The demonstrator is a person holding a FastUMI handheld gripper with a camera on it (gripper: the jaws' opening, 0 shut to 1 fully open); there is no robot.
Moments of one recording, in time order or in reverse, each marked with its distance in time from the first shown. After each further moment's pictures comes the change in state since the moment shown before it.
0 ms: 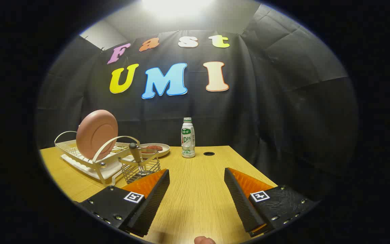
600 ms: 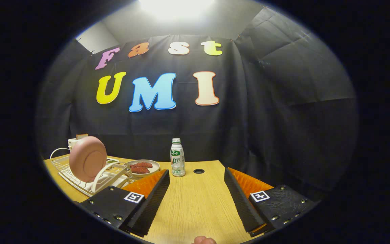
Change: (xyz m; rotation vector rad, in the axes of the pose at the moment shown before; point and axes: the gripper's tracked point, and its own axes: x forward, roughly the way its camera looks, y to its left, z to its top) arm -0.025 -0.003 0.110 -0.017 -0.021 -0.100
